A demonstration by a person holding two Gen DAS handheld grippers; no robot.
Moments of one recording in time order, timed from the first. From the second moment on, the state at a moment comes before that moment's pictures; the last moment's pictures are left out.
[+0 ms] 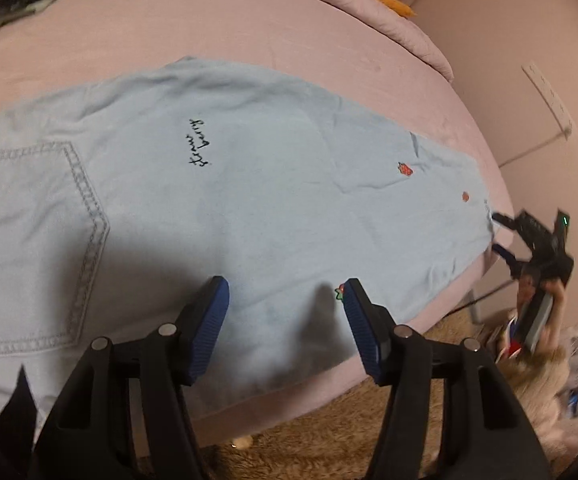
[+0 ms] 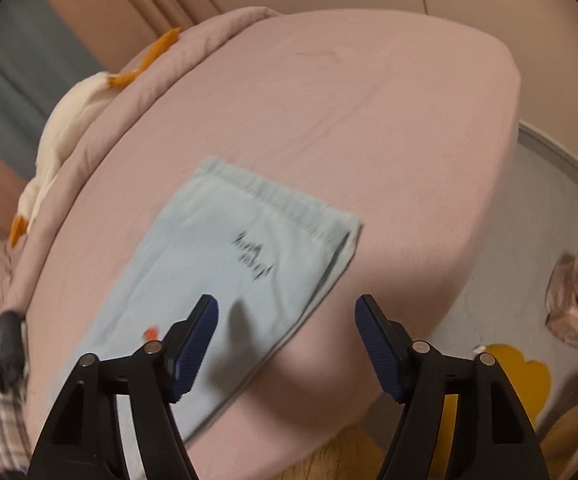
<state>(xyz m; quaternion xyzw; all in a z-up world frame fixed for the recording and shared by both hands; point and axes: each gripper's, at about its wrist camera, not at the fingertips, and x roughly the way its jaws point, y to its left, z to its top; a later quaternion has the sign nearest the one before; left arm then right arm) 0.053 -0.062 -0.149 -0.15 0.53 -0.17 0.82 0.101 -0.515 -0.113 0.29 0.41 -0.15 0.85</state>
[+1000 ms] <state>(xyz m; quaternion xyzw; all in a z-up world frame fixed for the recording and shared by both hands) 0.048 0.002 -0.128 -0.27 0.49 -0.15 0.82 0.084 -0.137 -0.099 -0.03 0.47 0.29 0.83</state>
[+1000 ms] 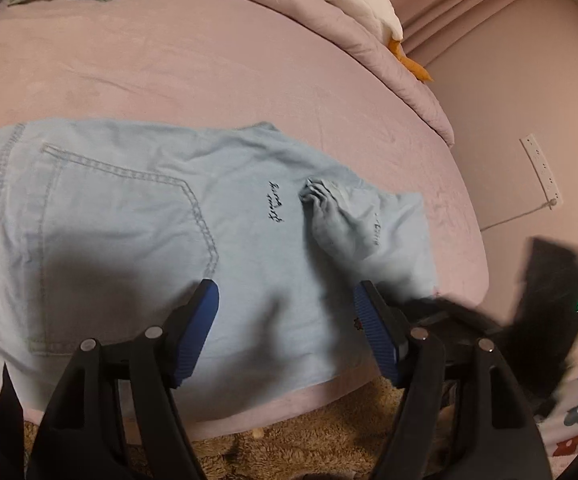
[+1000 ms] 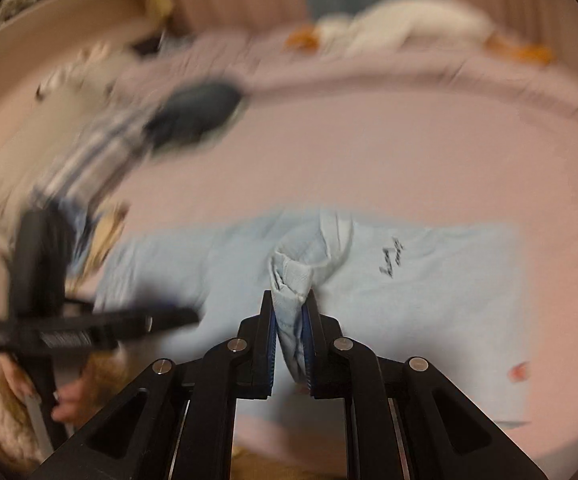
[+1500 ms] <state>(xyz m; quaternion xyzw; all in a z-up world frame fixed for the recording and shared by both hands) 0.100 -0.067 -0.149 -0.25 0.55 -0.23 0.76 0.067 -0.265 -0.082 0.09 0.45 0.15 0.88</state>
